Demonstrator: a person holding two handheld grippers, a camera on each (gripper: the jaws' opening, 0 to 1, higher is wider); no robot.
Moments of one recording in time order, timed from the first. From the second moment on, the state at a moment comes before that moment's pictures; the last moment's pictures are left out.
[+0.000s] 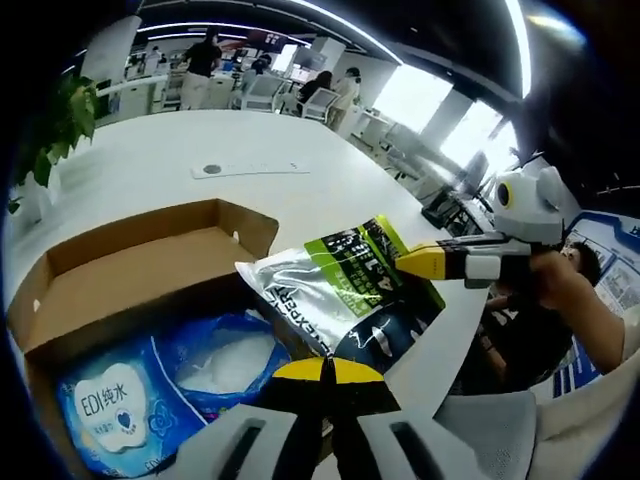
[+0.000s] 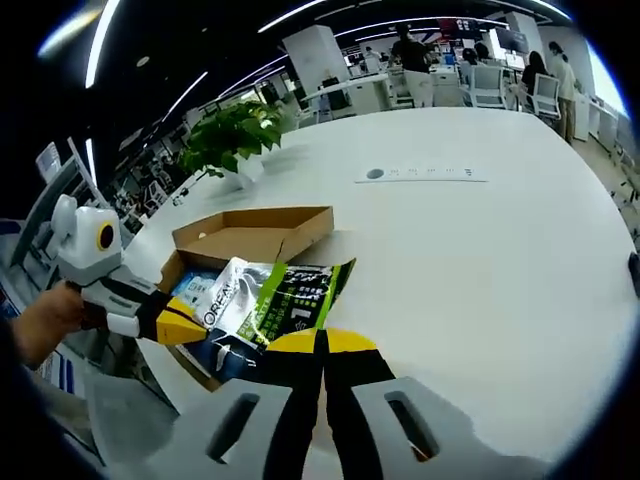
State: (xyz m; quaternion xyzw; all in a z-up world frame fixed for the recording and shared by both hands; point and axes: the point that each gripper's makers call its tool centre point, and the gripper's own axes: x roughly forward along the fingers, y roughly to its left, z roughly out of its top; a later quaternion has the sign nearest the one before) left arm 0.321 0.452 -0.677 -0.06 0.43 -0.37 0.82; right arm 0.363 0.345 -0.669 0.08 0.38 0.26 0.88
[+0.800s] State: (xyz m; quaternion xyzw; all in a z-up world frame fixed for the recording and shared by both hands) left arm 0.337 0.410 -0.693 -0.02 0.46 -0.40 0.79; right arm 0.377 0.306 -0.686 0.08 0.40 0.24 0.88
